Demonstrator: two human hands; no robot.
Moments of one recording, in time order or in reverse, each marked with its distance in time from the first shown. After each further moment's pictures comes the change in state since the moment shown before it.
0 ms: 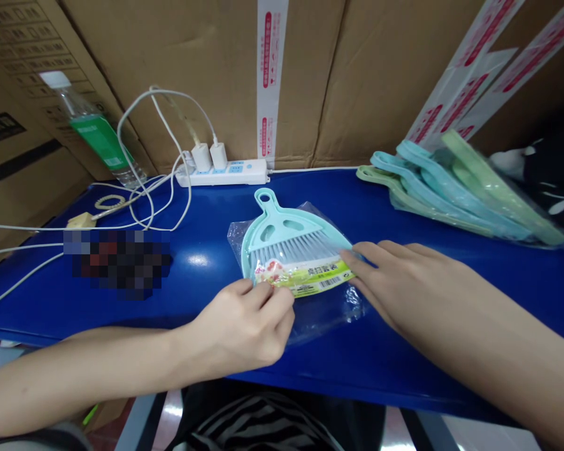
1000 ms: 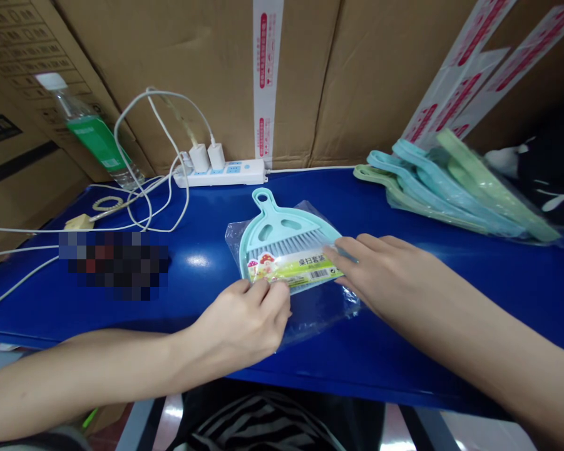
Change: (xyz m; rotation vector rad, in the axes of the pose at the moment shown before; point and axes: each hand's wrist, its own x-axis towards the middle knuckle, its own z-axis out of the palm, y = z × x) left_hand -0.001 0.005 0.004 0.033 -0.105 -0.003; right_hand 0.011 -0.002 0.005 -0.006 0.103 -0.060
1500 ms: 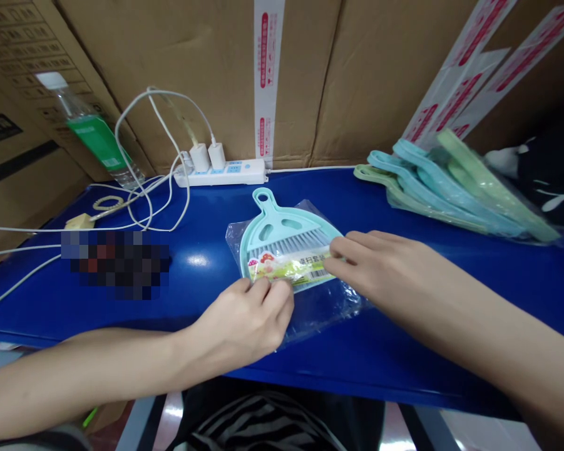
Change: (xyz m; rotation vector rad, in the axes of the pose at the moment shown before) left_hand -0.001 0.000 0.004 0.016 -0.008 -0.002; right_hand 0.004 0.001 0.010 0.131 0.279 -0.053
